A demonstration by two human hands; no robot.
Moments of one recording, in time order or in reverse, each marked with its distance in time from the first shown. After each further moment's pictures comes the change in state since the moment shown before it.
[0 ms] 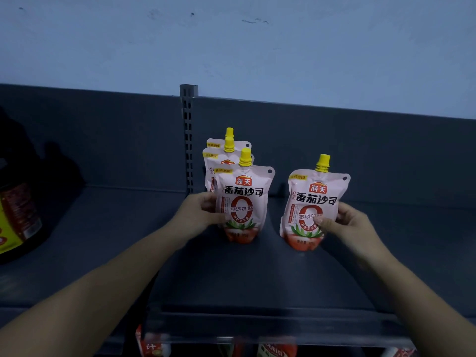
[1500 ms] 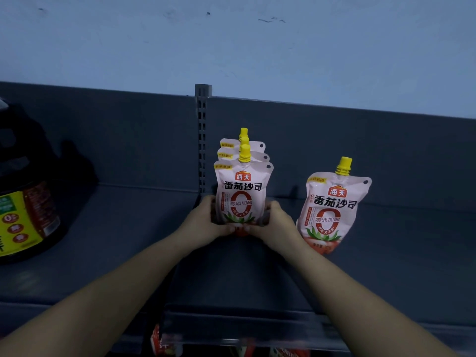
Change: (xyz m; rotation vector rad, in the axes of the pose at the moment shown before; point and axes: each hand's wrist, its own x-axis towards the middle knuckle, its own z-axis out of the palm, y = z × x) left_hand 0.003 -0.025 -0.012 0.235 0.037 -0.011; right_hand 0.019 -0.001 0.133 -0.585 -0.096 0.098
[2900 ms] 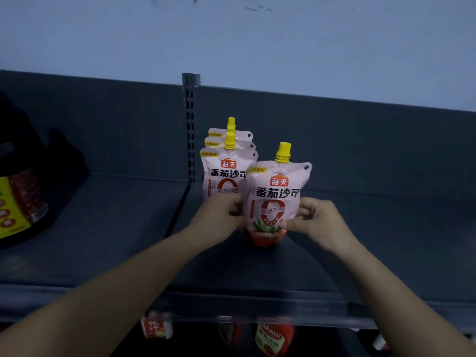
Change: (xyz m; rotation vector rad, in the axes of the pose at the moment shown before) left_hand -0.031 0.045 0.036 0.090 -0.114 0.155; right_hand -0.034 0.043 -0.076 0.282 -0.052 -0.129
